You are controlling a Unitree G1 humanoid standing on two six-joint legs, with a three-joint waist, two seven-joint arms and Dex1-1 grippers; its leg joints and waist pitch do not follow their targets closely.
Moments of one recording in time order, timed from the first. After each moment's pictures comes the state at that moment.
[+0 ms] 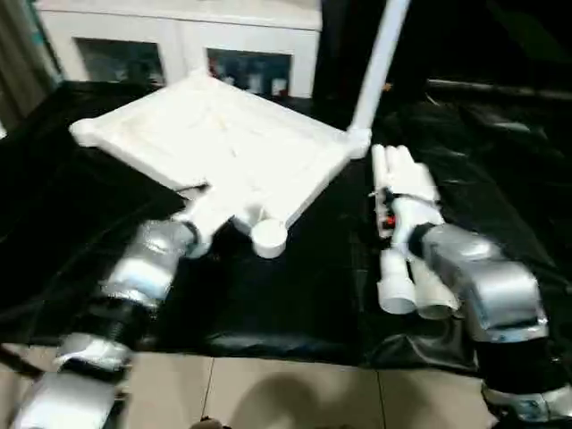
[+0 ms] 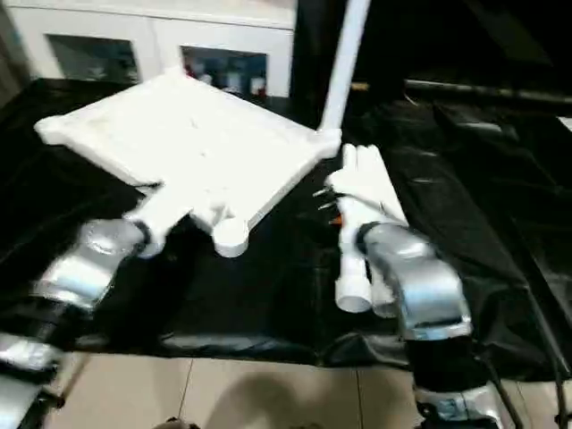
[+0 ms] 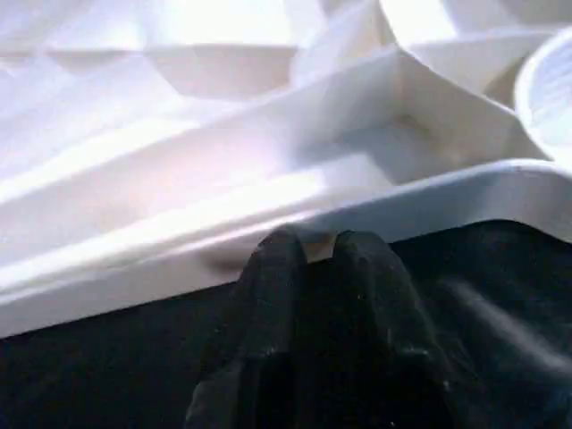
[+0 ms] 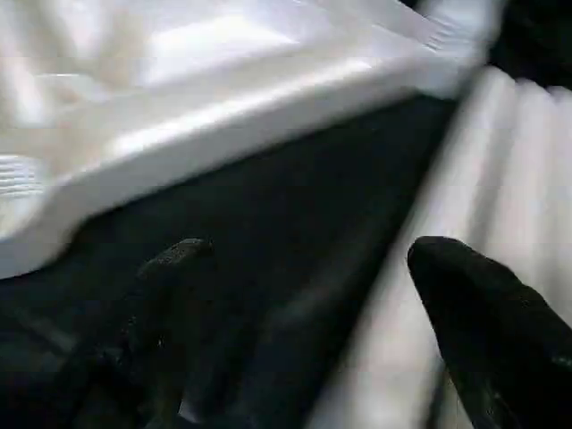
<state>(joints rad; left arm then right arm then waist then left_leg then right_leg) -0.58 0.44 -0.19 0.45 0.19 0.32 -0.59 -0.46 -0.25 -0.03 -0.11 0.05 0.98 0.36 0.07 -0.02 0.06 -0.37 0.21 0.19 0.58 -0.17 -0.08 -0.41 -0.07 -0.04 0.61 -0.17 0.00</state>
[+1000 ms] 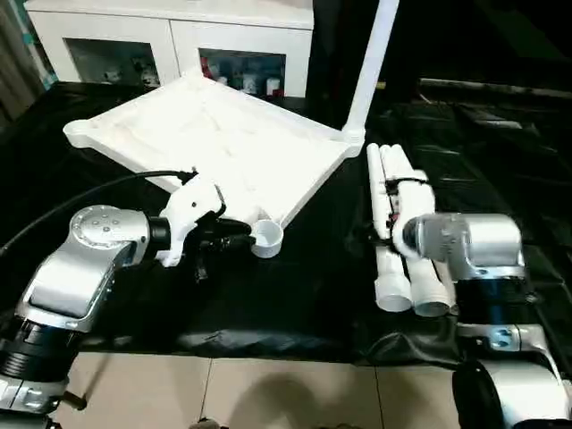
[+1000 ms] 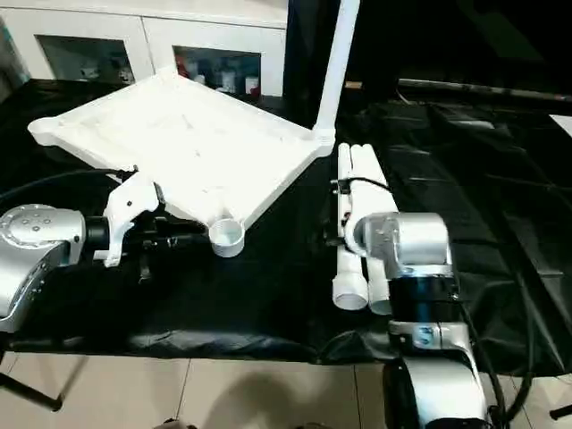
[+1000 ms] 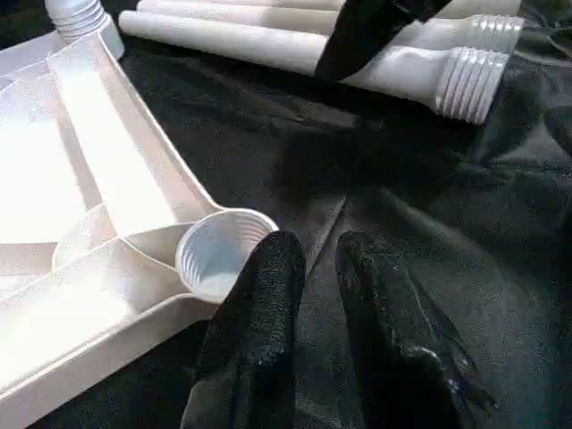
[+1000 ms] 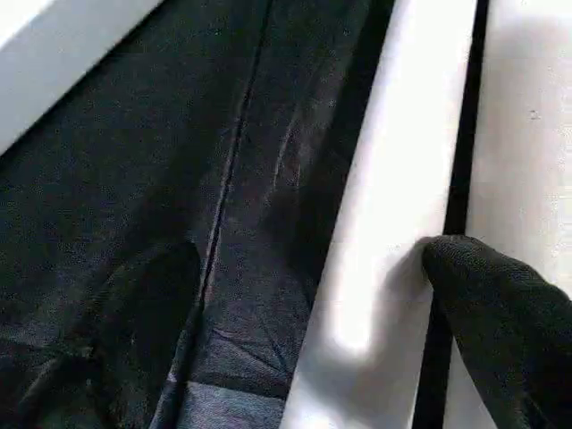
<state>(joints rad) -0.45 0.62 -0.15 -0.05 -0.16 0.50 -1.07 -0.71 -0.17 -0.13 0.26 0.07 1.25 0.21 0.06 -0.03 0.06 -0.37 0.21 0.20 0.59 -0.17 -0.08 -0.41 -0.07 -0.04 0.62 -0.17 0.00</state>
